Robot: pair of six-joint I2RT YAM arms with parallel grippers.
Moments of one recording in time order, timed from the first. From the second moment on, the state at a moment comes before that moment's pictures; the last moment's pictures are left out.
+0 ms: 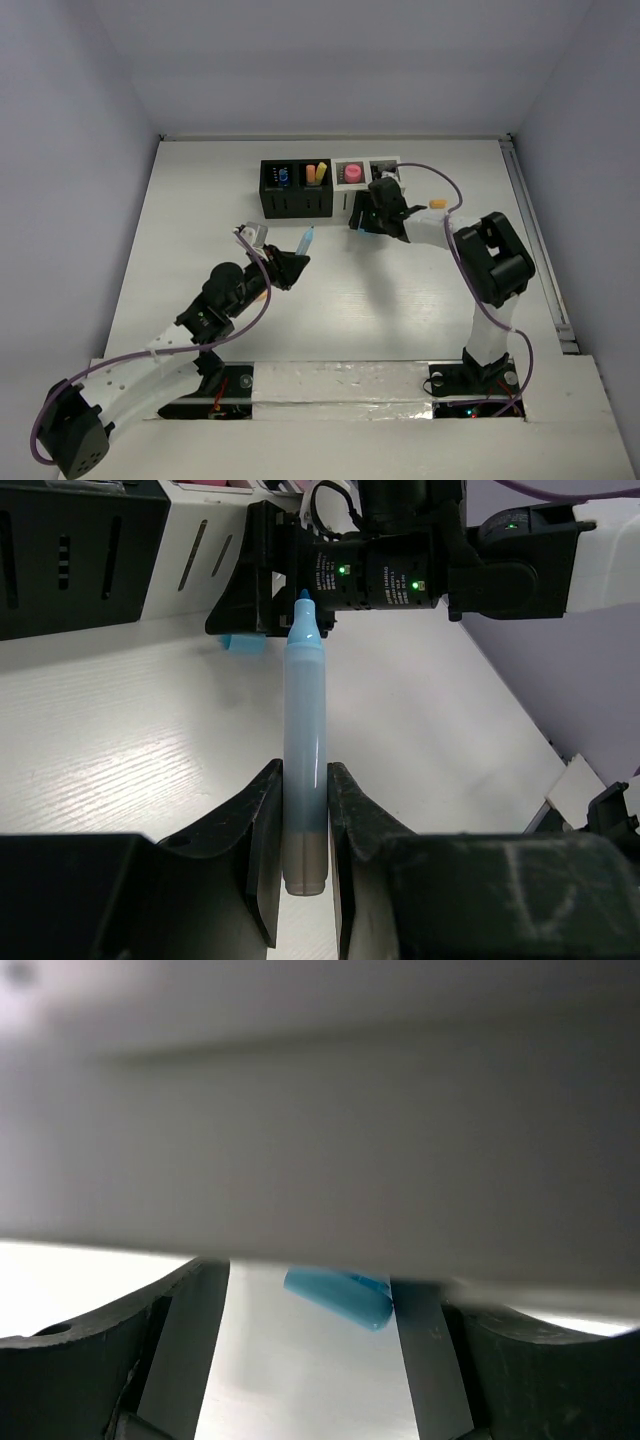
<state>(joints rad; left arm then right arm) -0.73 0.70 0.32 0.32 -0.01 -0.53 0.50 1.91 1.15 0.00 0.09 0.57</state>
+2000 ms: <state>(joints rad) -0.73 0.69 0.32 0.27 -0.05 -0.54 0.82 1.52 0.89 -0.20 -0.27 0.39</state>
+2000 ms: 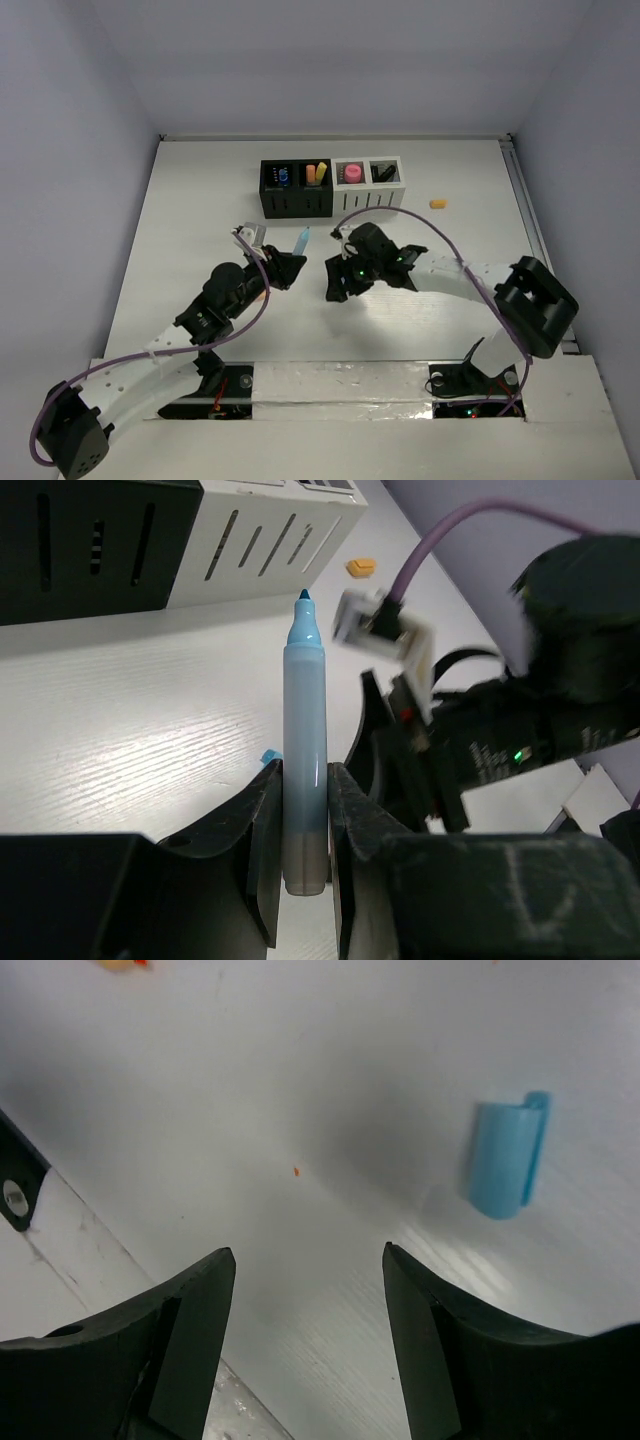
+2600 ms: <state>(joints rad) -0.73 0.68 0.32 0.27 -0.06 -0.54 0.83 1.65 0.85 -0.08 -0.16 0.50</state>
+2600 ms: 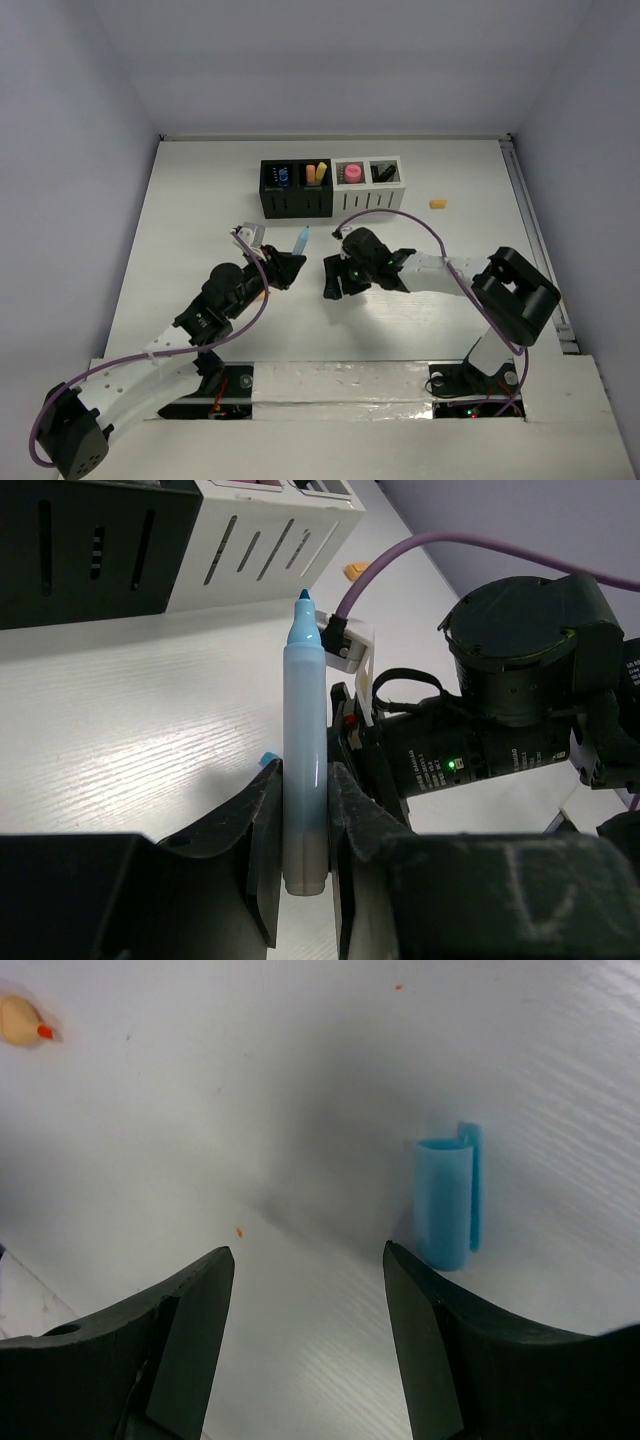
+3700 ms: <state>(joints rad) -0.73 0.68 0.32 0.27 -0.06 -0.54 0.83 1.83 1.10 -0.20 0.14 0.48</state>
